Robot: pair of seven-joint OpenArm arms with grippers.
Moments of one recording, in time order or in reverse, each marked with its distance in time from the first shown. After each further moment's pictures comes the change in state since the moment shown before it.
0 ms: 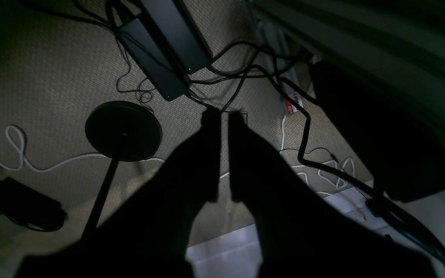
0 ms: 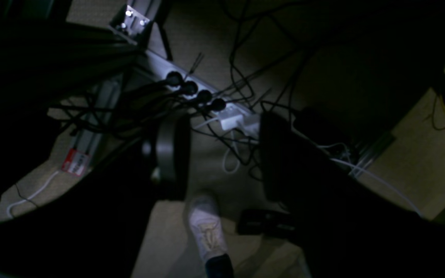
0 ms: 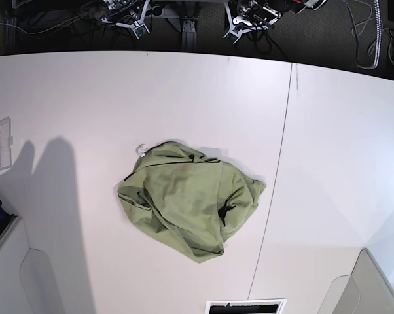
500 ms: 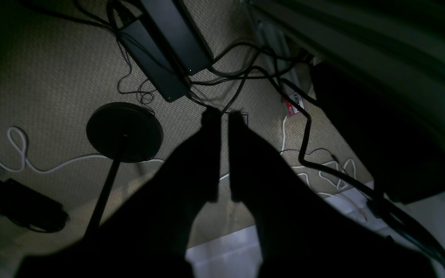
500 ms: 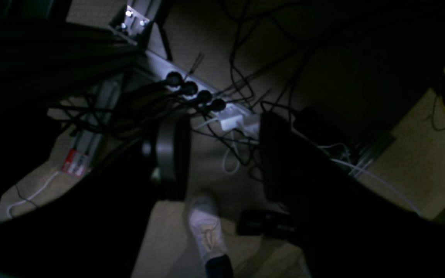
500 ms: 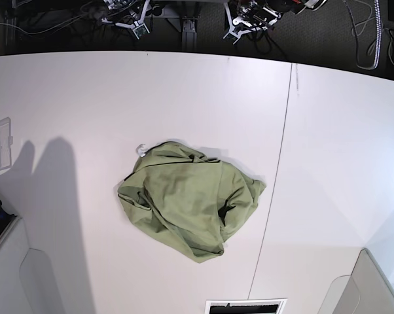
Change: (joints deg) left arm -0.1 0.0 0.0 0.7 0.2 0.0 0.0; right arm 0.0 0.0 0.0 0.5 0.0 0.0 0.0
